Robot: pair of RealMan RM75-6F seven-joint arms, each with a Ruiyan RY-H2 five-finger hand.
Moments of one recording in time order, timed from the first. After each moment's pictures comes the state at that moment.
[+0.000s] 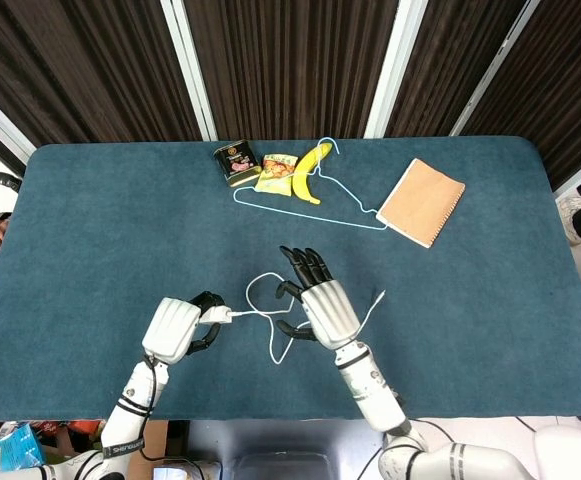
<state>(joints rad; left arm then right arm) -0.50 -1.66 -0.11 -1.60 1.42 1.31 0.41 0.56 -1.87 0.32 -1.54 -1.48 1.19 -0.36</state>
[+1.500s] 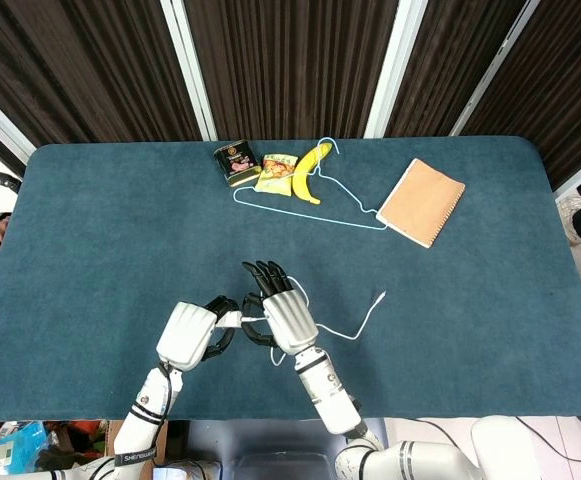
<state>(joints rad) -0.50 -1.69 -0.12 -1.67 1.43 1.31 0.53 0.69 -2.09 0.31 -1.36 -1.37 1.21 -0.31</state>
